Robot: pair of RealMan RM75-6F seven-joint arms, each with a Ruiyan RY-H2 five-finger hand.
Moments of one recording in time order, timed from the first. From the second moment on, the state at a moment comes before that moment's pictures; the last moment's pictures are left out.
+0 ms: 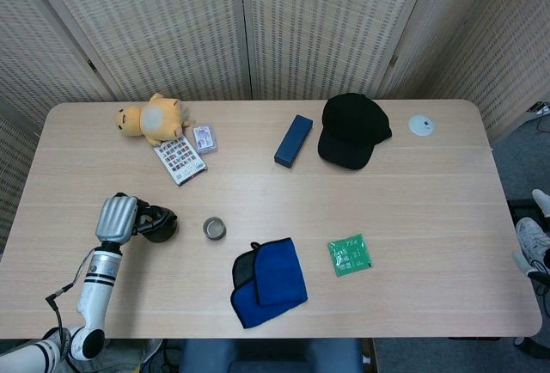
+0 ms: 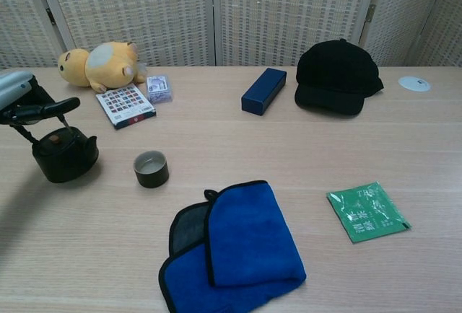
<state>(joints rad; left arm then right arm) -0.49 -1.60 -0.19 -1.23 1.23 1.18 0.13 -0.01 -0.94 0.10 -1.64 -1.48 1.57 0.12</state>
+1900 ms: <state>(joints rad) -0.31 -1.41 -0.15 -1.64 1.20 1.40 0.29 0.03 -0.95 0.07 -1.61 -1.54 1.50 0.16</state>
